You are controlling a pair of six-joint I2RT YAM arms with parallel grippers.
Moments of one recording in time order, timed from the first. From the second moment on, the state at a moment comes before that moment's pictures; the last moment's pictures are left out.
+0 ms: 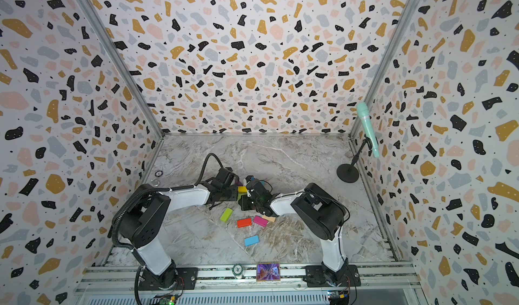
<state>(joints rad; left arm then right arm) -0.57 1.76 0.92 -0.18 -0.09 -0.45 0.85 1.93 0.95 0.27 -0.19 0.65</state>
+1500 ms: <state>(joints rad) -0.57 1.60 0.86 -0.25 -0.15 -0.50 0.83 1.72 0.90 0.17 -0.20 0.58</state>
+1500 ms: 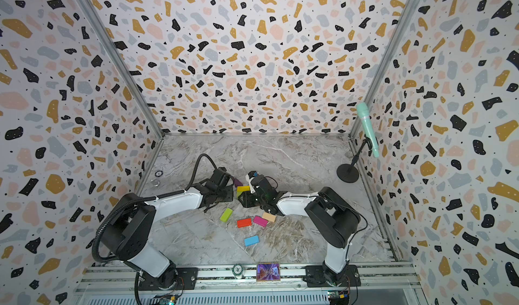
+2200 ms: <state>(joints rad) -0.50 1.52 0.84 -0.13 -0.03 -0.51 0.90 1.48 0.80 -0.43 0.15 0.90</state>
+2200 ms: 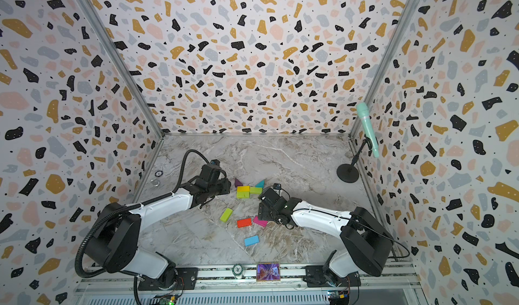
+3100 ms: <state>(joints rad) -0.47 1.55 0.75 0.03 0.17 -0.51 0.93 1.65 0.92 -0.51 0.15 1.19</state>
